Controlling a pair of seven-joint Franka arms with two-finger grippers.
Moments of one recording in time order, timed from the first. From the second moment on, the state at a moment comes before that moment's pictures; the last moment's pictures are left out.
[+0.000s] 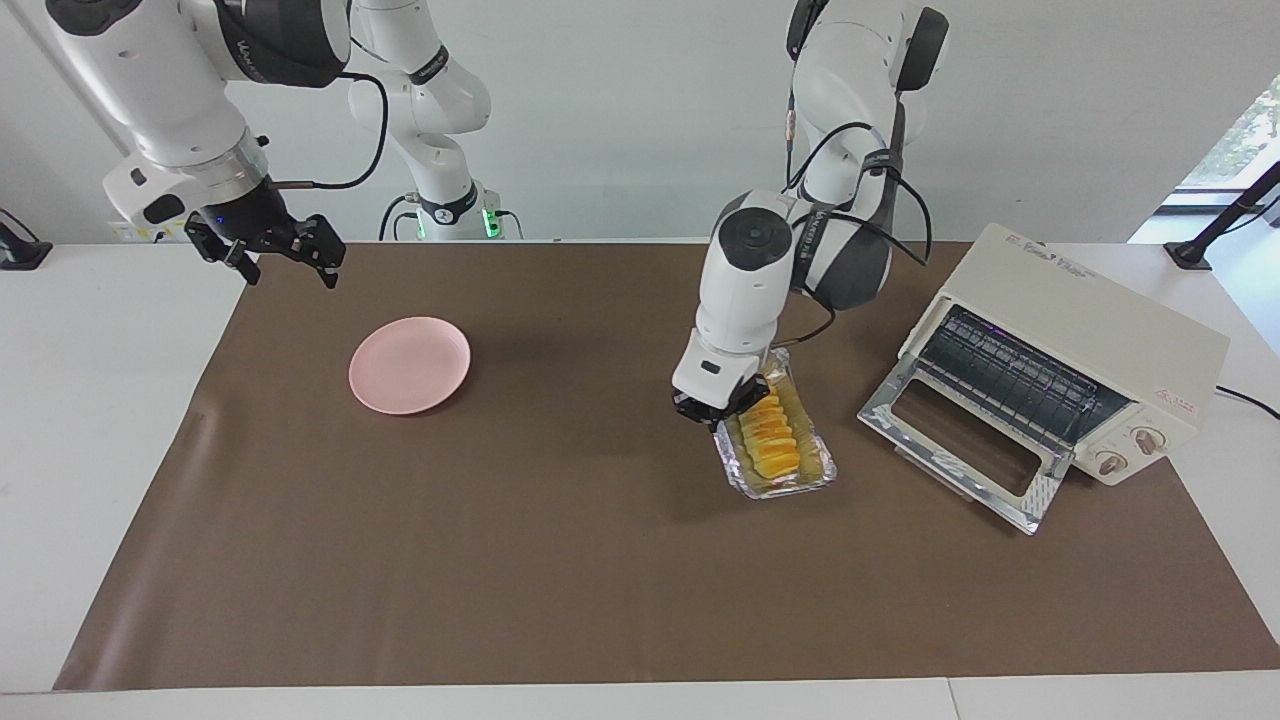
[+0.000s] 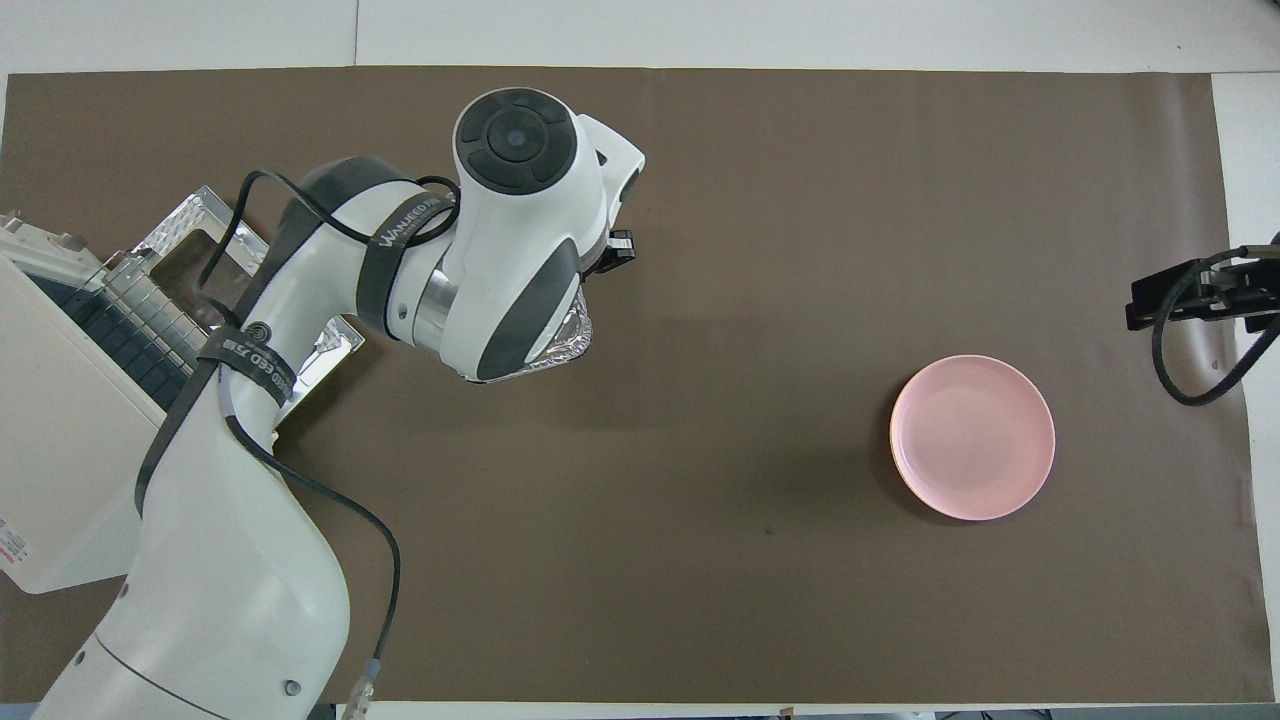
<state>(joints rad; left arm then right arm) -0.63 0.51 0.02 -1.38 0.01 1.92 -0.66 -0.02 -0.01 -0.03 -1.62 -0.03 1.55 0.01</state>
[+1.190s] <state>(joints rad) -0.87 0.56 0.02 -1.49 0.16 2.12 -0.78 -0.02 -0.01 -0.03 -1.62 0.07 1.58 0.01</state>
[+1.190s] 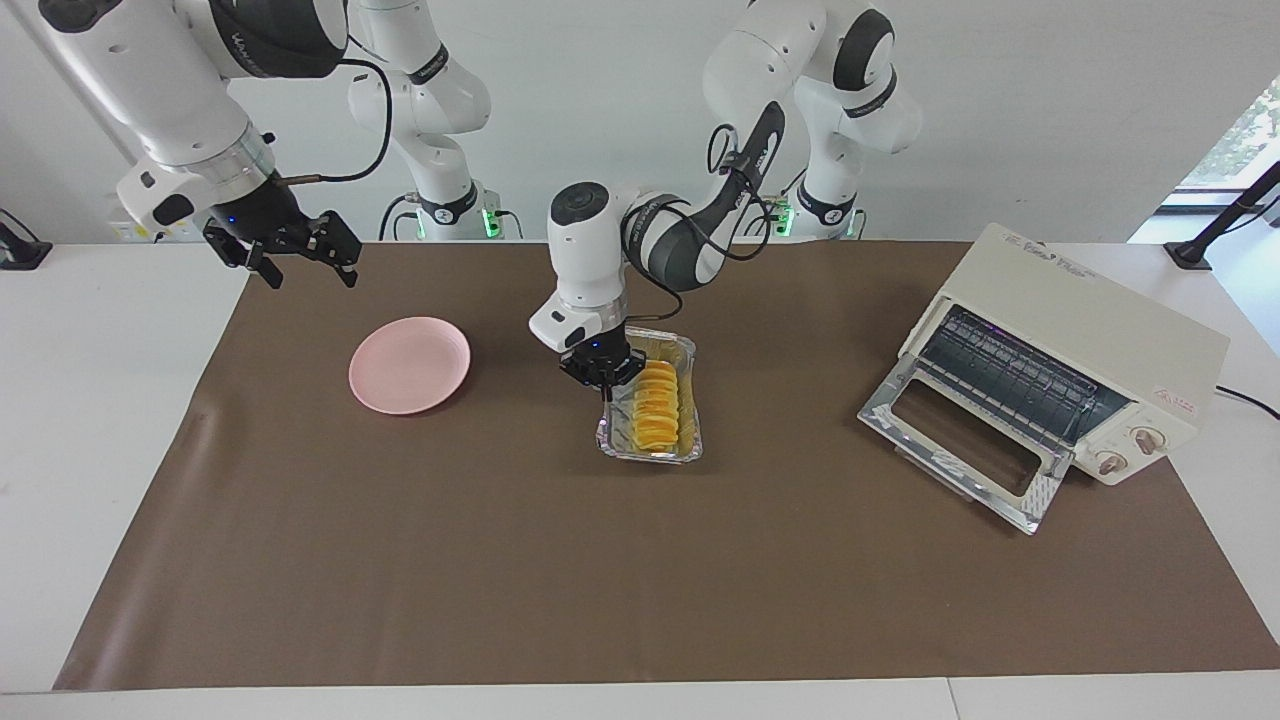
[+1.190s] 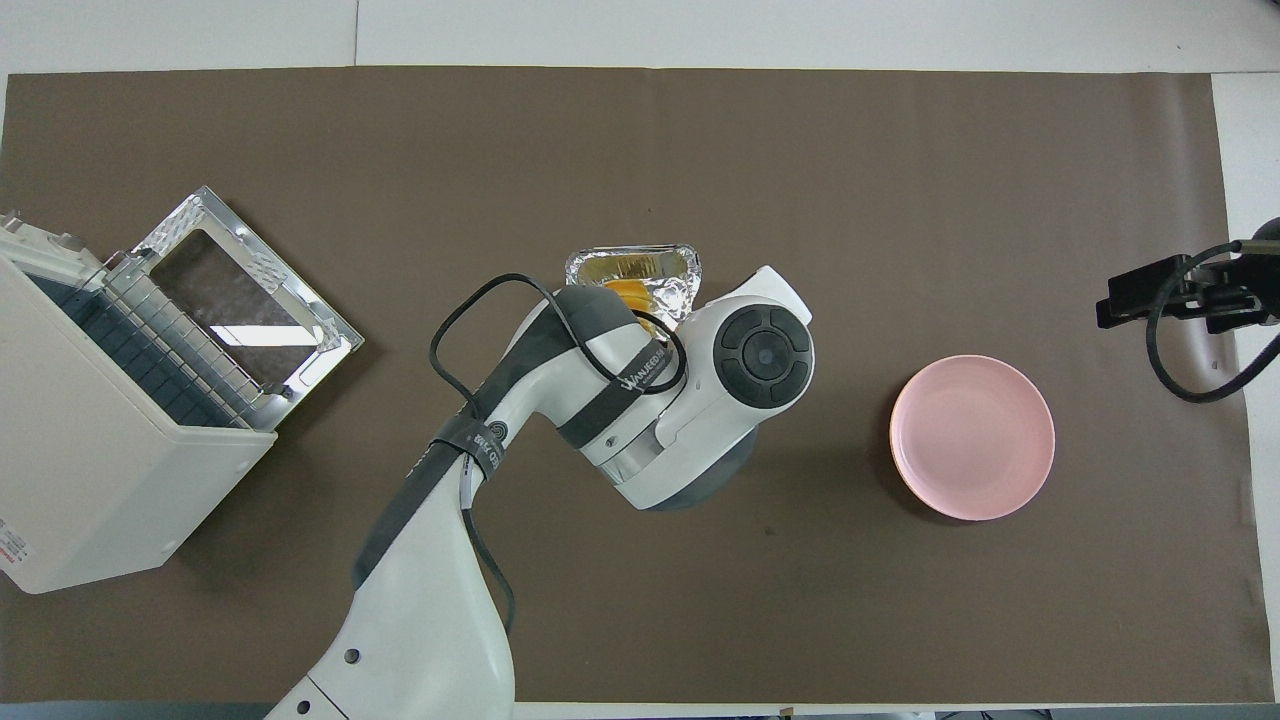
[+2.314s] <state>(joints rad) -0.91 0.60 0.03 -1.50 0.18 2.19 -0.87 -0.02 -0.01 -0.03 -1.65 0.07 1.61 0.01</state>
